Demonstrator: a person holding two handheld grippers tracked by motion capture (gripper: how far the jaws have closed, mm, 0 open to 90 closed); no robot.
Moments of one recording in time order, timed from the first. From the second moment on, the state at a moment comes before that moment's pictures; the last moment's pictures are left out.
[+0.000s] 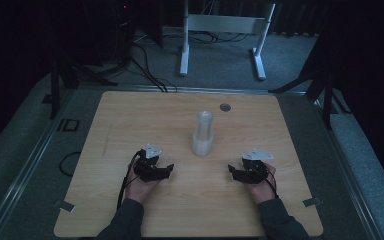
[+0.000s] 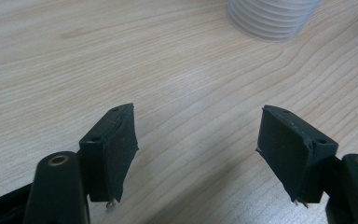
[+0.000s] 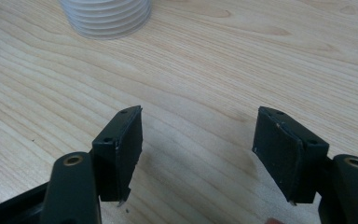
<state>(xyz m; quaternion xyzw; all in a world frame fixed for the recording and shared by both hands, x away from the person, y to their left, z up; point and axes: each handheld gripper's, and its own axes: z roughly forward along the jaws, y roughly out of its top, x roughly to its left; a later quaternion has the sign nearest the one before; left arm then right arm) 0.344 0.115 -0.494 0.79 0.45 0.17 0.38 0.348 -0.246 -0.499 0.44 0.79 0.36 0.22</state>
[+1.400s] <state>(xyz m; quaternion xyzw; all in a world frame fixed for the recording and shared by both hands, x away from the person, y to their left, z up) 0.396 0.036 -0.450 0.79 0.36 0.17 0.47 0.368 -0.213 -0.404 0.36 0.79 0.44 0.24</state>
